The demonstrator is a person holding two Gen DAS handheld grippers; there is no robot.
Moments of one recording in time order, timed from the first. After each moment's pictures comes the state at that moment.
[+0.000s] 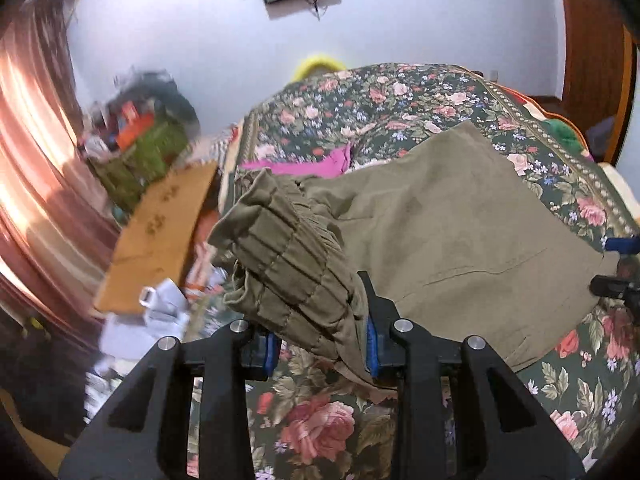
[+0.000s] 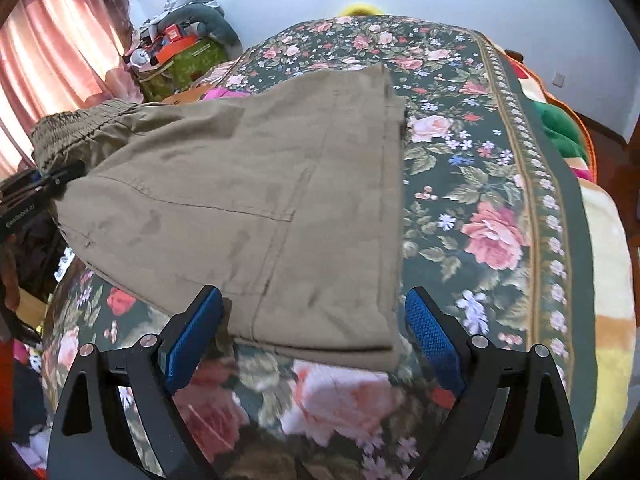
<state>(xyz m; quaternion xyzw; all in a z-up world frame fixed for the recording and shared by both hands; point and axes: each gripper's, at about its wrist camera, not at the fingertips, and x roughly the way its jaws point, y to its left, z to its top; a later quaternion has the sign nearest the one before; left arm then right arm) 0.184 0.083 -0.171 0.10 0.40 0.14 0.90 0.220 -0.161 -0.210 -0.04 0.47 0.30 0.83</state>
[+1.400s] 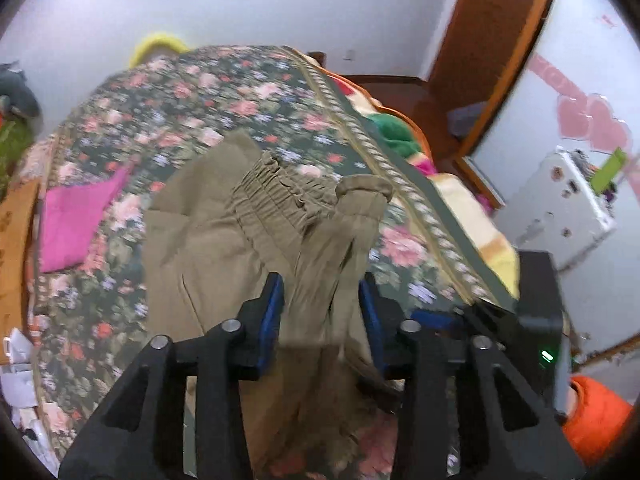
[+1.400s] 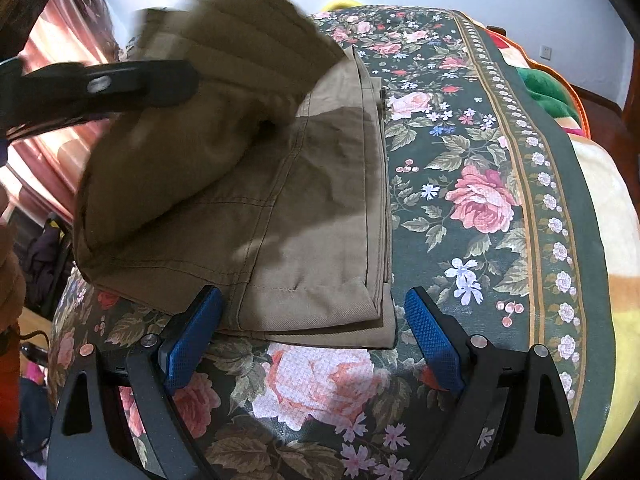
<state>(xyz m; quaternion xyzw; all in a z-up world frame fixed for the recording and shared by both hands) 0.275 -0.065 -0.158 -0.01 0.47 -0.15 0.87 0.220 -0.176 -0.223 0.01 0.48 0.29 0.83</state>
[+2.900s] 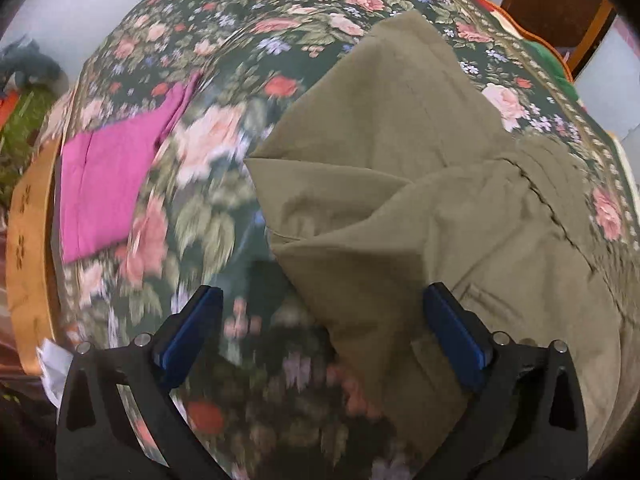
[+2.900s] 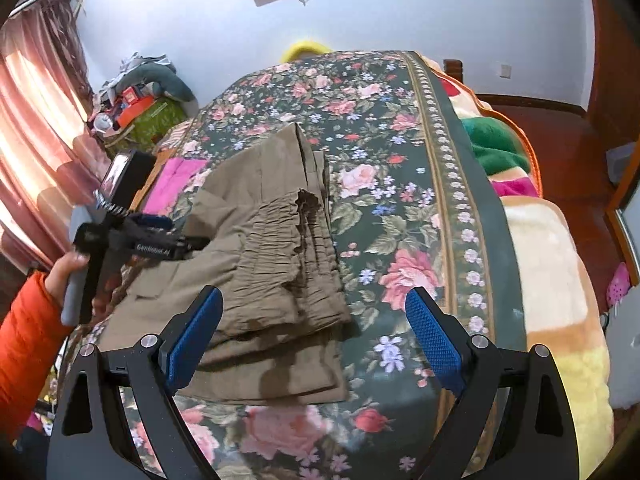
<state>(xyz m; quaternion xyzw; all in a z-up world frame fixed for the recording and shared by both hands) 0.373 0.064 -0.284 0.04 0.59 -0.04 0.81 0.248 -0.203 -0.174 0.04 0.43 0.23 0.87</state>
